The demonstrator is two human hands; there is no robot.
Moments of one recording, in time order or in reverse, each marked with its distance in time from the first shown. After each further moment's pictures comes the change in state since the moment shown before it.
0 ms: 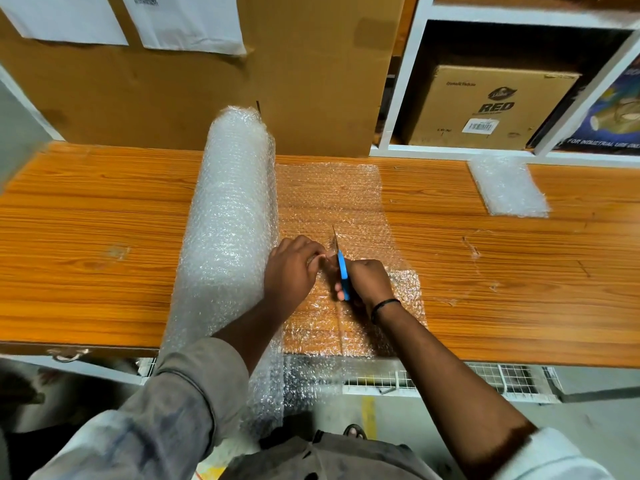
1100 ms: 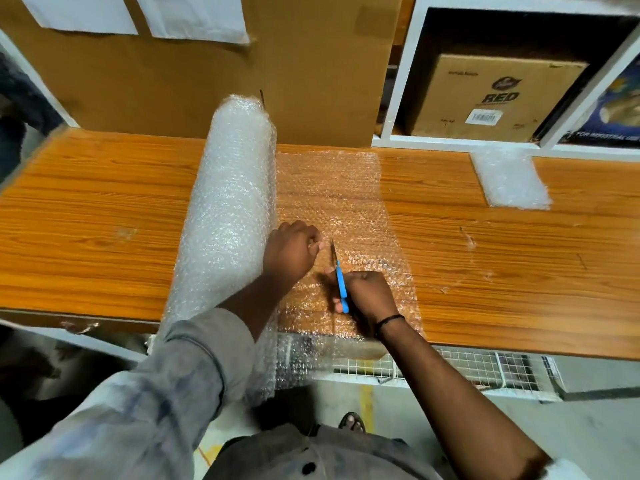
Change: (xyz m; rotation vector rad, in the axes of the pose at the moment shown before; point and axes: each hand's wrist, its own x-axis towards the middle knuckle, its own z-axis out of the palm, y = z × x) left_hand 0.008 0.020 -0.011 0.147 -0.150 -0.070; right_hand -0.028 0.043 -0.018 0.113 -0.078 0.049
